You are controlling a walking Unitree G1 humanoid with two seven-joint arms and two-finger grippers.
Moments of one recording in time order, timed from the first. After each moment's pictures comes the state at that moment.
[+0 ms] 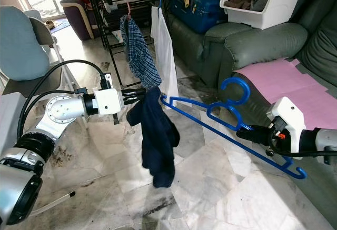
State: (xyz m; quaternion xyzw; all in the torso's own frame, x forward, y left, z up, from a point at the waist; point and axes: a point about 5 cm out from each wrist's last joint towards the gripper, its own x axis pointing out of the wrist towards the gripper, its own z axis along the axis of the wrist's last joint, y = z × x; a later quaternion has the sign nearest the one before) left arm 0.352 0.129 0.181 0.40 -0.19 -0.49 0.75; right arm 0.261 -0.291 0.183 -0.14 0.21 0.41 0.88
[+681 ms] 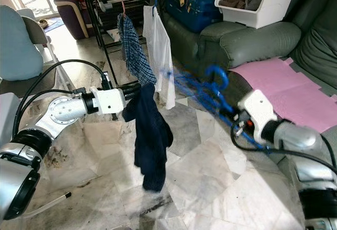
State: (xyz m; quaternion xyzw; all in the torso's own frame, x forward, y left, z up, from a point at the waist) left arm 0.360 0.136 0.176 0.45 -0.18 -0.43 0.76; right arm 0.299 -0.255 0.157 -0.21 0.11 0.33 0.92
